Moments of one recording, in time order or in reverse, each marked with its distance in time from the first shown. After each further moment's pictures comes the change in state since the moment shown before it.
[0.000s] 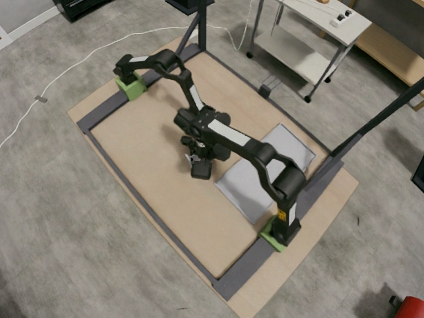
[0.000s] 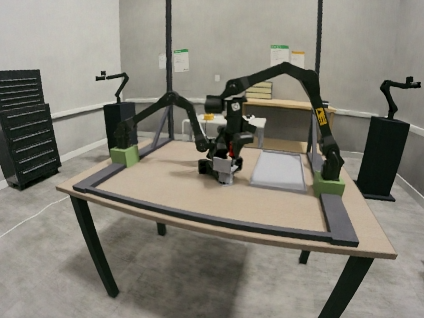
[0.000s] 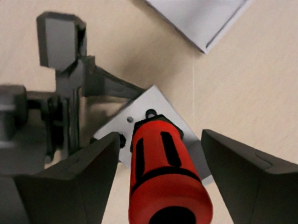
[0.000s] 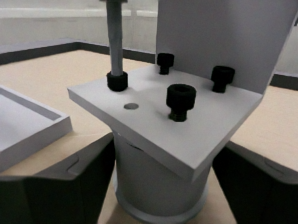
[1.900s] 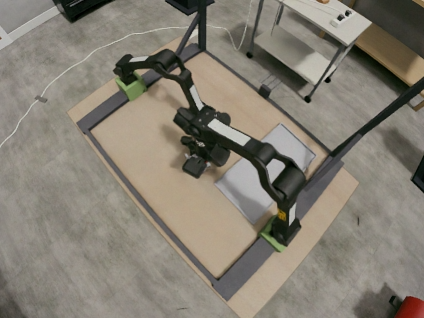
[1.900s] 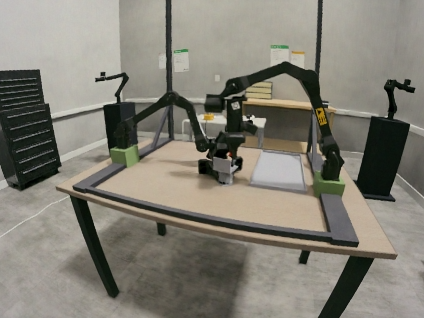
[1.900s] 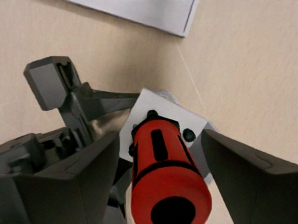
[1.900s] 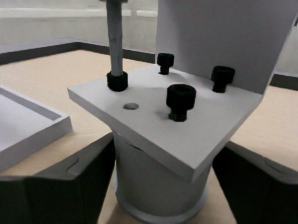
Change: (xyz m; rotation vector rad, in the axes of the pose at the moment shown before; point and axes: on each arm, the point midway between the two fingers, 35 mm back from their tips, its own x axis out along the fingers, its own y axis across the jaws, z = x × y) left arm -0.003 0.000 0.000 0.375 -0.003 -0.001; right arm 0.000 0.000 0.000 0.000 0.000 0.000
